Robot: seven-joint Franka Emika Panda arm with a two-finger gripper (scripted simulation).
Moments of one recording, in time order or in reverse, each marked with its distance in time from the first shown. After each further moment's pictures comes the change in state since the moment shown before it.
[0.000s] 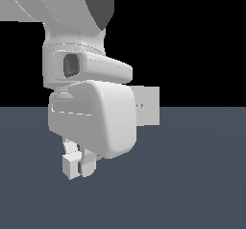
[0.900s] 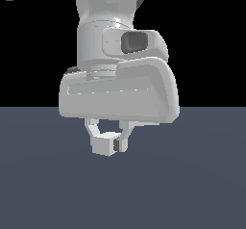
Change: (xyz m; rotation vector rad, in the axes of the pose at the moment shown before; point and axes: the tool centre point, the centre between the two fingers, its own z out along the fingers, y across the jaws) arm 0.035 0.028 -0.028 0.005 0.002 -0.293
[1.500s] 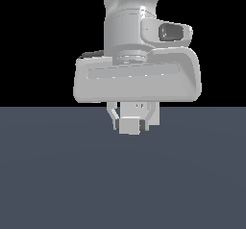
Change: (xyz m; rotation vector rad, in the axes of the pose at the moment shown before) arm 0.031 0.025 -0.025 0.005 0.000 -0.259
